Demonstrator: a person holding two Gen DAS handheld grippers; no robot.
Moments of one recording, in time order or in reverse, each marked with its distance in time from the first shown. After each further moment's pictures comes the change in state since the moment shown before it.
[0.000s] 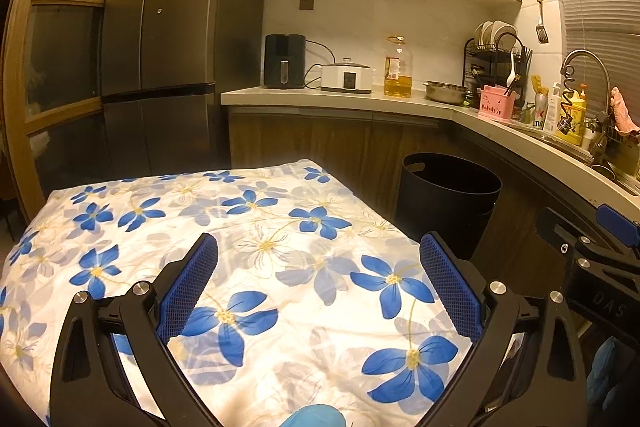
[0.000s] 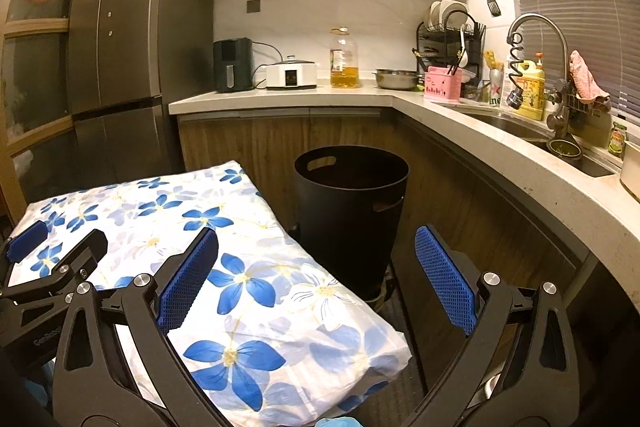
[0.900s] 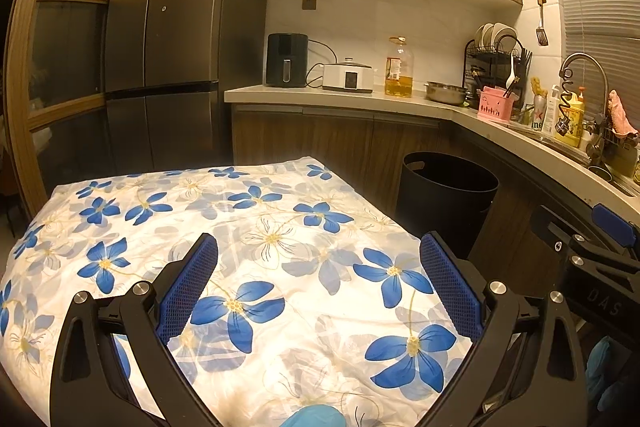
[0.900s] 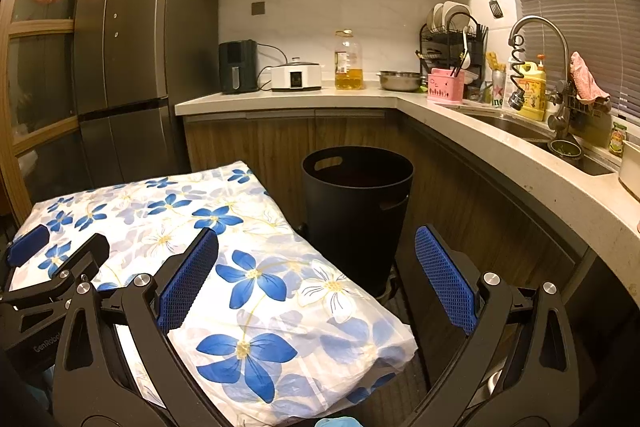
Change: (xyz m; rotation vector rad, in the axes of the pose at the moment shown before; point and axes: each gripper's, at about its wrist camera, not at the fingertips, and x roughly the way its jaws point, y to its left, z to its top) left arm -0.016 0.006 -0.003 -0.008 0.005 -0.003; right arm -0.012 0.010 -0.002 -0.003 -0.003 0.011
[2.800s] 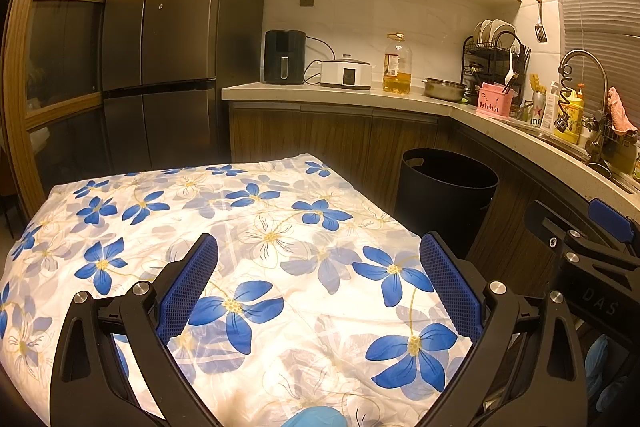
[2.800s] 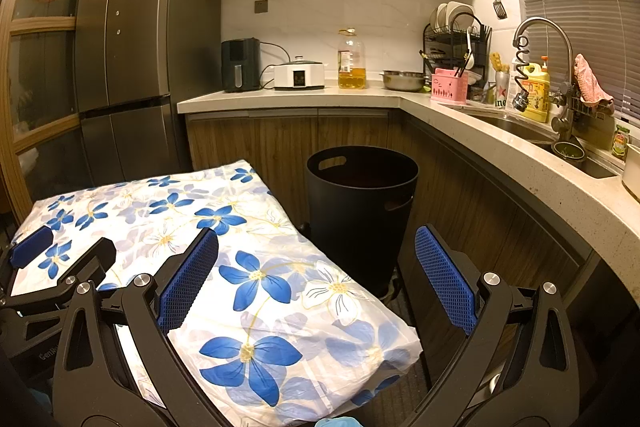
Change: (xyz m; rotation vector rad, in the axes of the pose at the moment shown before) left arm 0.002 -0.002 0.000 0.001 0.005 0.000; right arm 0.005 0.003 0.002 -0.005 0.005 0.002
